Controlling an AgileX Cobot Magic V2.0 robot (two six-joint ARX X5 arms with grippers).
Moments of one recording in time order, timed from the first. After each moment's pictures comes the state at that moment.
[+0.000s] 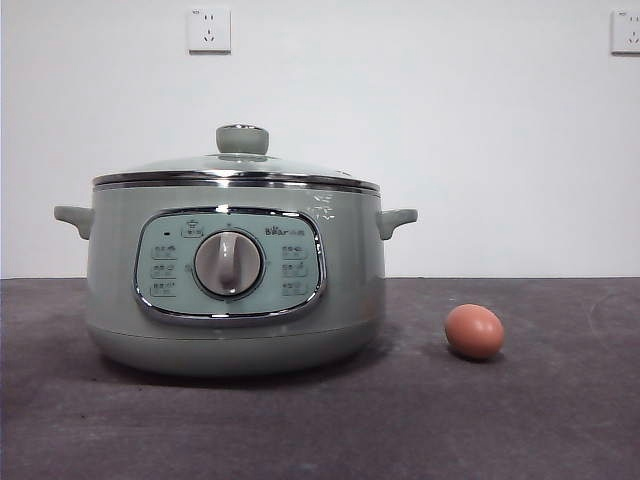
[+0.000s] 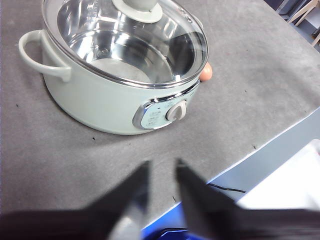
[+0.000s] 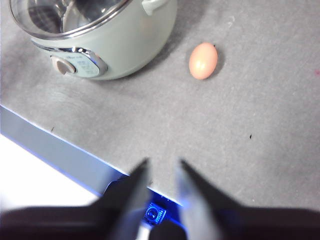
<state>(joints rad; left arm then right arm) 0.08 0.45 0.81 -1.11 0.68 0.15 0.10 0.72 0.99 -1.18 -0.44 -0.17</state>
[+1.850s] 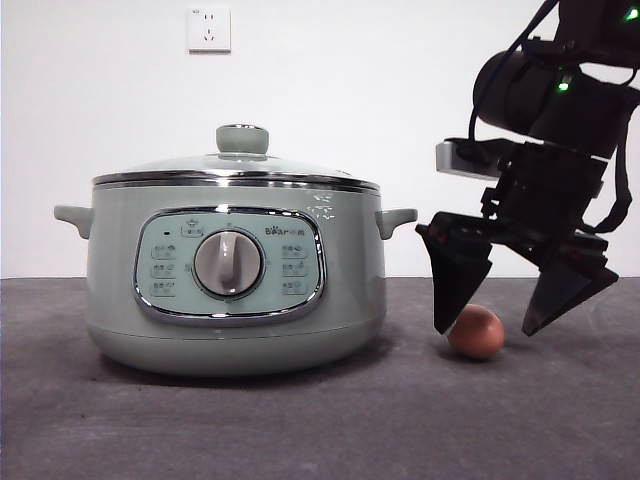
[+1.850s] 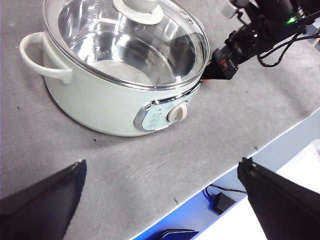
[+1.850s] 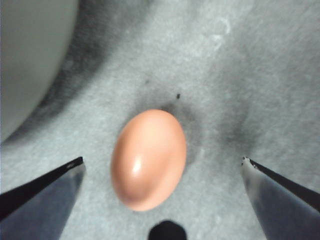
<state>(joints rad) 0.08 0.45 0.81 -1.10 0.68 0.15 0.39 1.68 0.99 -0.41 -0.10 -0.05</state>
